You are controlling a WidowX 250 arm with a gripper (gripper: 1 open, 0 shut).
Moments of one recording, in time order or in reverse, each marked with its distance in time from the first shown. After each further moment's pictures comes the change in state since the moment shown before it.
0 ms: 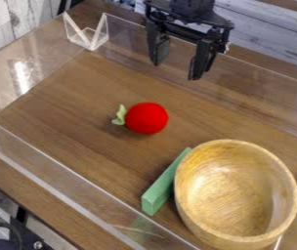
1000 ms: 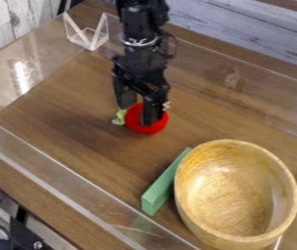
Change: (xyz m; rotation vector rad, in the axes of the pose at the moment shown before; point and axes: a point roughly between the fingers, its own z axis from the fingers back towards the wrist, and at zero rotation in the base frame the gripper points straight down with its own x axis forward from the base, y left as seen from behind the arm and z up) arm -0.012 0.060 -0.082 -0.014 -0.072 -0.238
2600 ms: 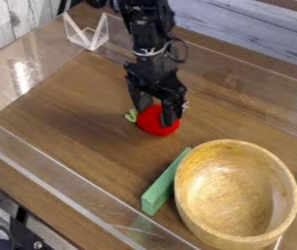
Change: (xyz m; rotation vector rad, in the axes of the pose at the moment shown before) arm 0.028 -0.020 -0.014 -0.039 -0.113 0.087
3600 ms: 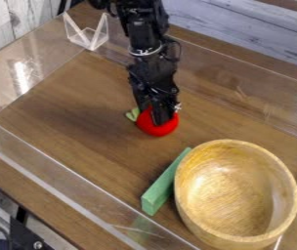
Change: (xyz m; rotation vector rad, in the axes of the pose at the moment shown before) arm -0.004 0.013 -0.010 -0.048 0.062 -0.124
